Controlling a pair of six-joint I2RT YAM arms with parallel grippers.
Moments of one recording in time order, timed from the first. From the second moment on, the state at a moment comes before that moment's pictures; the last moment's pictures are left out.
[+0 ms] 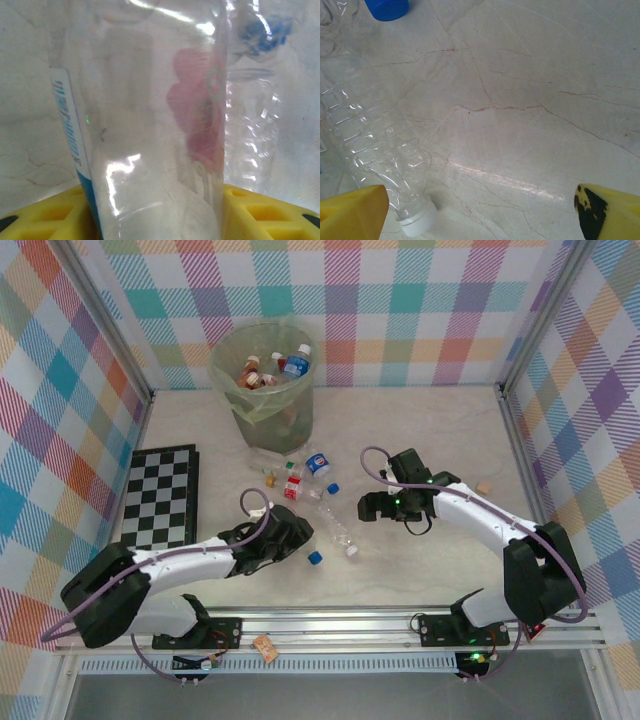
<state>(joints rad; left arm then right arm) -0.86 1.27 0.54 -0.12 -0.12 -1.32 0.50 1.42 0.89 -0.62 -0.21 0.39</state>
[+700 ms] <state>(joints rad) -0.33 1.23 1.46 -0.90 0.05 -0.53 0.50 1.39 0.90 -0.58 -0.21 0.44</state>
